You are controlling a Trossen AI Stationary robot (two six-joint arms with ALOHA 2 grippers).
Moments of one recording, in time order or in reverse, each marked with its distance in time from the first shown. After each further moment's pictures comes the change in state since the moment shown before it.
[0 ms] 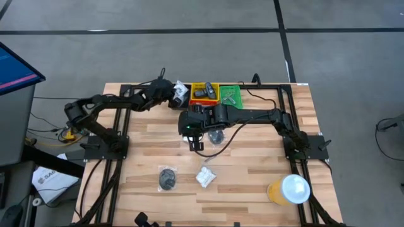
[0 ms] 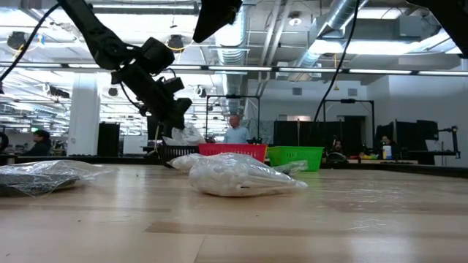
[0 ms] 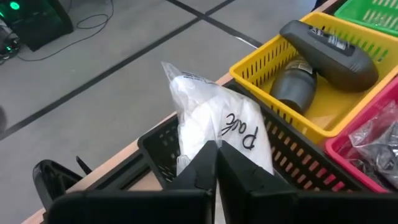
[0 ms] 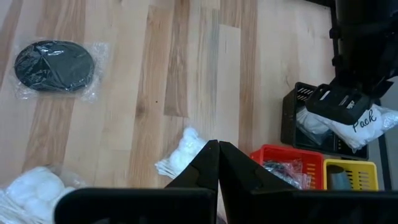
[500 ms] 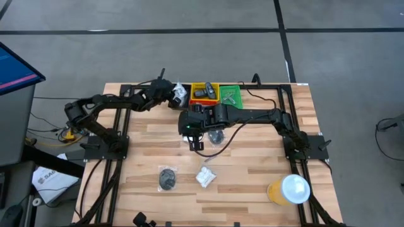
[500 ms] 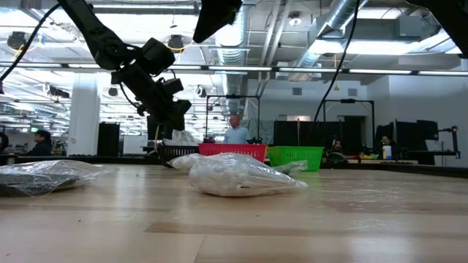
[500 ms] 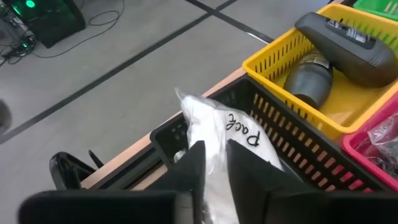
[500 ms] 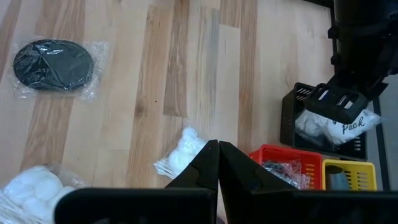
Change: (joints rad) left arm 0.000 0.002 0.002 -0.019 -0.048 0.000; right arm -0.002 0.000 0.000 0.000 0.000 -0.008
